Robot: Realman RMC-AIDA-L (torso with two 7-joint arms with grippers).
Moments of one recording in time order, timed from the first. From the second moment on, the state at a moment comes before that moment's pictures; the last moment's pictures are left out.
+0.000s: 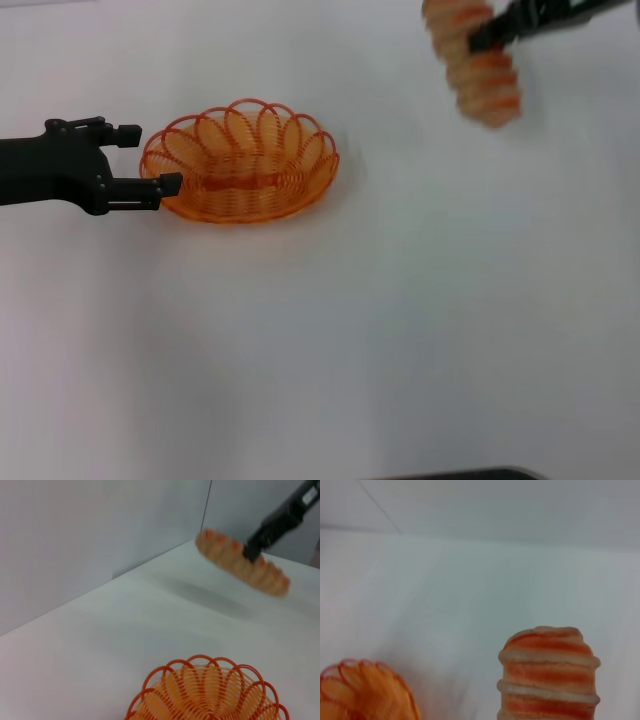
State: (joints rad) left arm -0.48 -2.15 0.67 1.01 2.23 1.54 -1.55; right arm 0.81 1.93 -0.84 -0.84 -2.44 -1.39 2.47
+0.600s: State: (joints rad) left arm -0.48 -2.14 0.66 1.03 2.22 1.55 -1.57; right arm 1.03 1.91 -0.92 -0.84 -2.36 -1.48 2.04
